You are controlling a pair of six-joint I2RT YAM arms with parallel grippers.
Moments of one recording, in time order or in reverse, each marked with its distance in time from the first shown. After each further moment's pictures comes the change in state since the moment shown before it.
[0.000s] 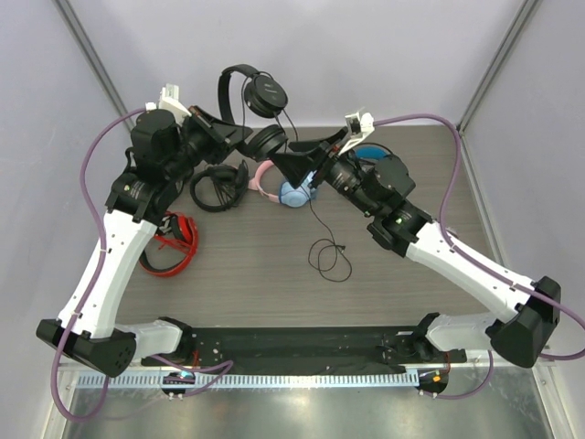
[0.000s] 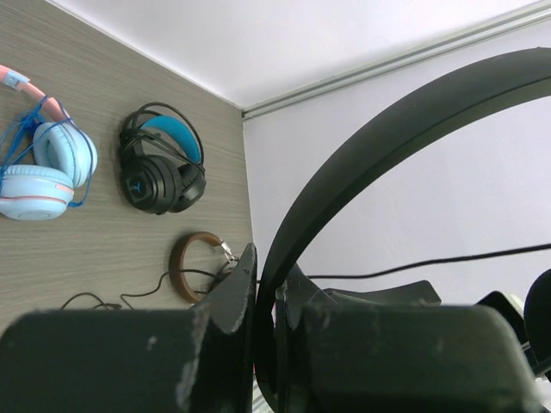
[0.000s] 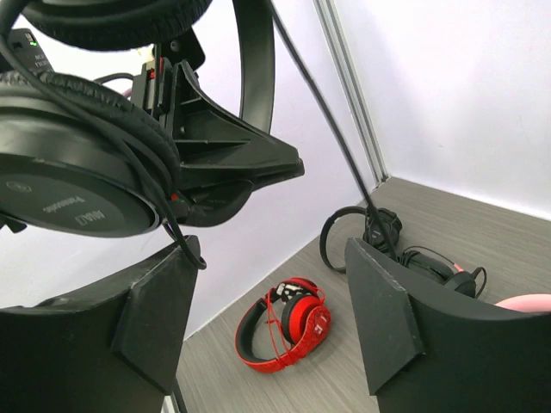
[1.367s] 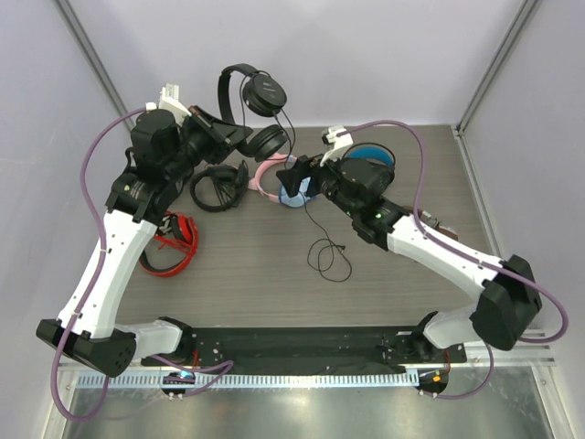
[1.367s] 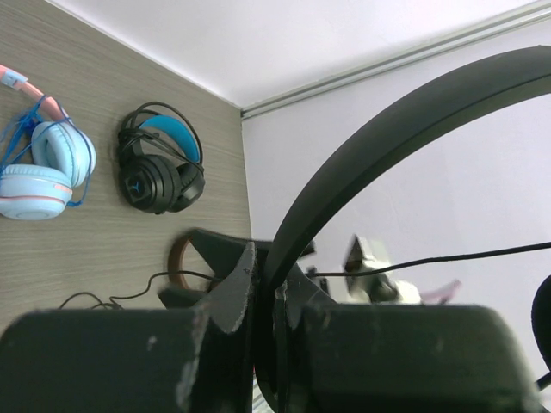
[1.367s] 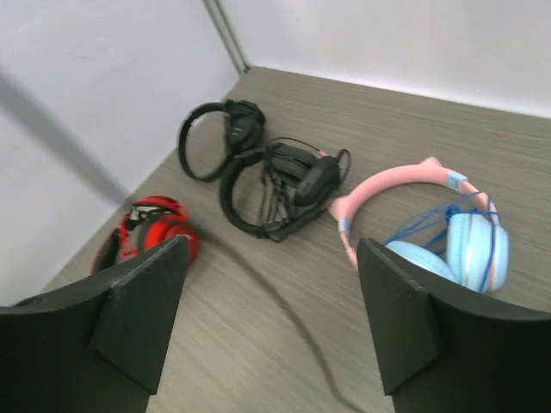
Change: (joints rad) left arm 0.000 0.000 0.000 0.003 0.001 -0.002; right arm -0.042 0.104 -0.085 -0.153 0.151 -0.143
